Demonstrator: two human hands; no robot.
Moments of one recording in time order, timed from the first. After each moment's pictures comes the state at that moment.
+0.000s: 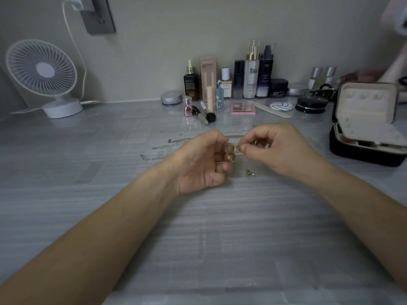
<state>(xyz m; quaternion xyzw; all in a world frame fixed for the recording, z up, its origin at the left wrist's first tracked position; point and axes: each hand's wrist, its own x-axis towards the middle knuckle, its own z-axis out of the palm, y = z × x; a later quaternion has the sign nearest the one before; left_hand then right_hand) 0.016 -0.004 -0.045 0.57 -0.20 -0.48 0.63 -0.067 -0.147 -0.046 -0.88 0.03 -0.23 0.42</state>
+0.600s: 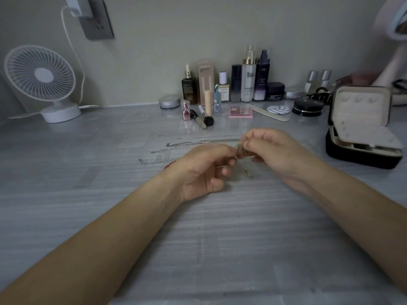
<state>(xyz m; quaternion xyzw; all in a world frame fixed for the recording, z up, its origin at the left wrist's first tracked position) 0.008 -0.010 -0.050 0.60 -0.19 -0.42 0.66 -0.065 -0.145 -0.047 -0.81 0.08 -0.16 0.56</state>
